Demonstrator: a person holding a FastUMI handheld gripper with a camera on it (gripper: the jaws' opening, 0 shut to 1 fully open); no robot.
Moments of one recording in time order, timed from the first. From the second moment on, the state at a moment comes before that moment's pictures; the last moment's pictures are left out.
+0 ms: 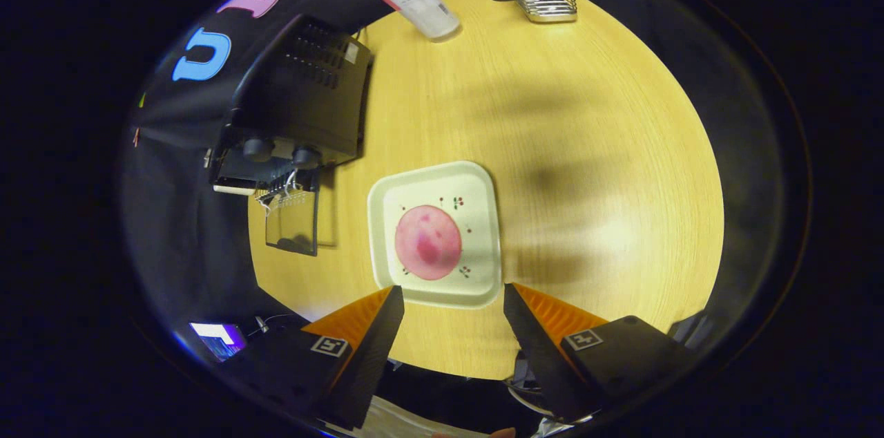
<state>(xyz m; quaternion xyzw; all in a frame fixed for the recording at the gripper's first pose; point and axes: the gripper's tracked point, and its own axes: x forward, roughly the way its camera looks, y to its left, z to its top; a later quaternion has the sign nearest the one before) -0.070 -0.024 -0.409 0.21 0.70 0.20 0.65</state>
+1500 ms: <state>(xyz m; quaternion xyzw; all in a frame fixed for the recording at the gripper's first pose) -0.051 -0.010 -0.456 0.37 0.66 0.25 0.61</state>
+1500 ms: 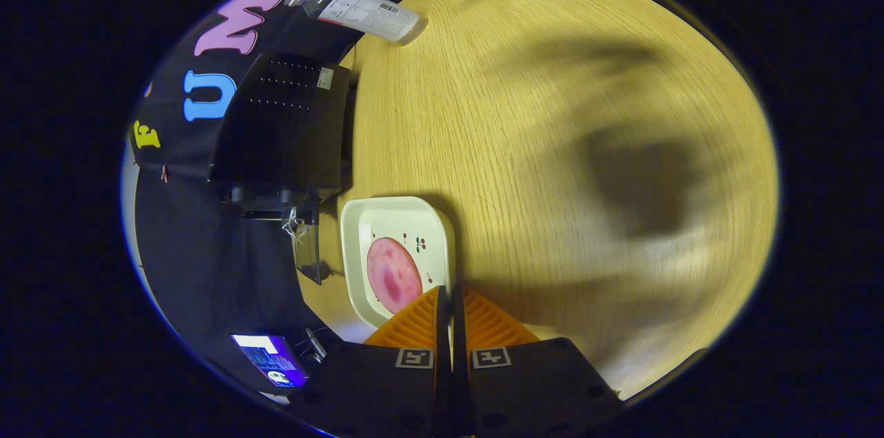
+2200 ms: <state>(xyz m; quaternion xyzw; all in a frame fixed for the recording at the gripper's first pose) -0.057 0.035 -0.370 0.43 0.61 0.24 0.62</state>
